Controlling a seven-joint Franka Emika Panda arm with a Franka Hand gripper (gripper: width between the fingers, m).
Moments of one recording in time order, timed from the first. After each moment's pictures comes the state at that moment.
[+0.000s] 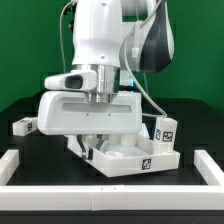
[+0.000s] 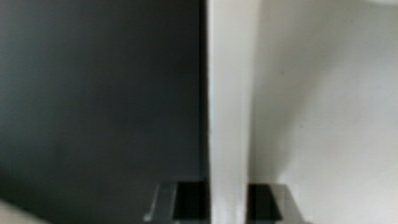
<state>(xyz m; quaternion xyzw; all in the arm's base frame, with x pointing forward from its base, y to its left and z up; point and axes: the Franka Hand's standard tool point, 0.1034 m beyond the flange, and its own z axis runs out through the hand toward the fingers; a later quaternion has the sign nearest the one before) 0.563 -0.051 0.032 0.94 0.33 0.10 0.07</state>
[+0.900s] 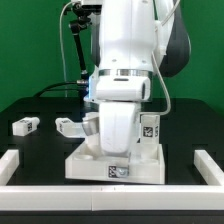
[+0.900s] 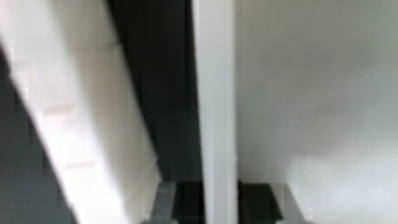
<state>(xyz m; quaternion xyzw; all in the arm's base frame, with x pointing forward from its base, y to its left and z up) 0.621 0.001 0.032 0.75 0.65 0.09 0.10</state>
